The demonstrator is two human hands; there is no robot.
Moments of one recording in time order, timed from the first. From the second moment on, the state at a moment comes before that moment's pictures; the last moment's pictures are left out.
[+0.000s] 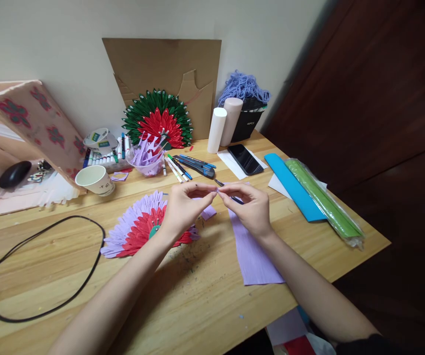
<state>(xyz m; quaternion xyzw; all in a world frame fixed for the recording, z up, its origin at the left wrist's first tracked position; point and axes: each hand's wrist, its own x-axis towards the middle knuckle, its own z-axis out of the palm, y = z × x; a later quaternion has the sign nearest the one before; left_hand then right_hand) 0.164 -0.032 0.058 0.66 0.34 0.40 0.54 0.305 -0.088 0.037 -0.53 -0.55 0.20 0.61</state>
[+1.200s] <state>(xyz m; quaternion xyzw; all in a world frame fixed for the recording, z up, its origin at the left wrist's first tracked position) 0.162 -0.030 0.058 0.78 0.32 0.39 0.36 0.313 -0.090 0.044 -0.54 -0.65 0.08 0.52</state>
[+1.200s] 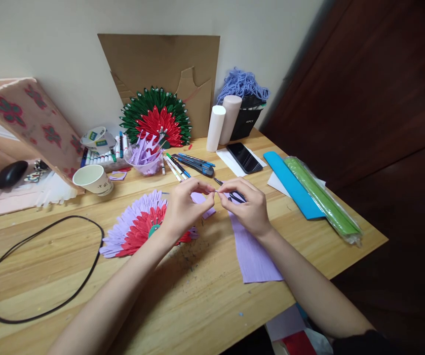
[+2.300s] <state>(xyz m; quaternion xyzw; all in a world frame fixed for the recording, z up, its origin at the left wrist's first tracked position) 0.156 -0.023 0.047 0.81 0.32 0.38 0.32 0.310 -0.080 0.034 -0.51 -0.64 0.15 0.55</state>
